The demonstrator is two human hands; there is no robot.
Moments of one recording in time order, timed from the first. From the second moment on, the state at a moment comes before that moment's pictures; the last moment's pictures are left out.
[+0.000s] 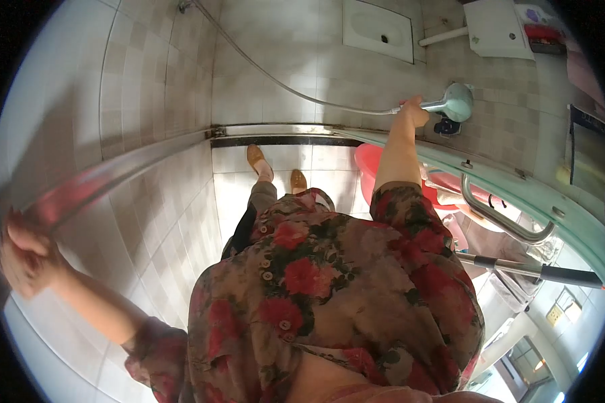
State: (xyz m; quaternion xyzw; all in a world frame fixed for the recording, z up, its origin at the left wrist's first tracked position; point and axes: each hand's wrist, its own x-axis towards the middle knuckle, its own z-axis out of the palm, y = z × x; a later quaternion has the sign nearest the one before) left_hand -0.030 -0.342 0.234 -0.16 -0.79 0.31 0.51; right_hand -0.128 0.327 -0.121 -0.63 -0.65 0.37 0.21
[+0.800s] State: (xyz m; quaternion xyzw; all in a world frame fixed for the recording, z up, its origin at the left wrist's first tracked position) left_hand -0.064 -0.242 0.215 -0.15 -0.89 -0.14 0.41; right_hand -0.204 0.393 0.054 -0.61 -0.55 0.36 0.45
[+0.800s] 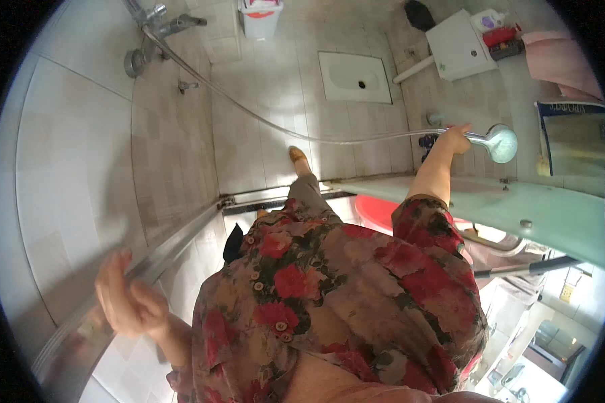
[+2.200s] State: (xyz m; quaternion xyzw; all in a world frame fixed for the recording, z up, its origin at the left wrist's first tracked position) left_hand -0.357 -0.312 0.181 0.12 -0.83 0.48 0.26; right_hand -0.678 0.464 0.067 -0.21 -0.90 0.31 0.23
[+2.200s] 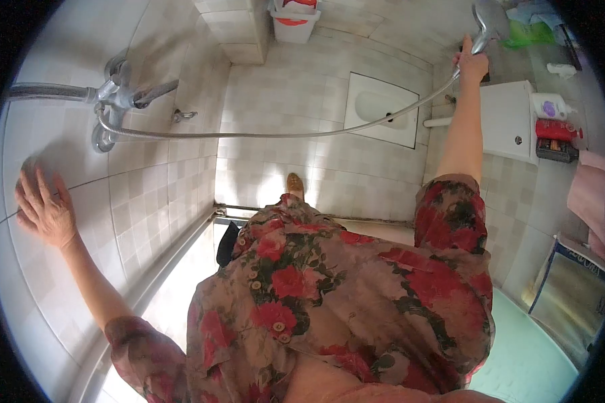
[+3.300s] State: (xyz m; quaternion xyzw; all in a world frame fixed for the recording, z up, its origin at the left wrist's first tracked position) left_hand -0.362 -0.311 0.184 0.09 -0.82 0.48 0.29; right_hand -0.734 0.427 0.070 -0.12 -0.97 0.08 0.17
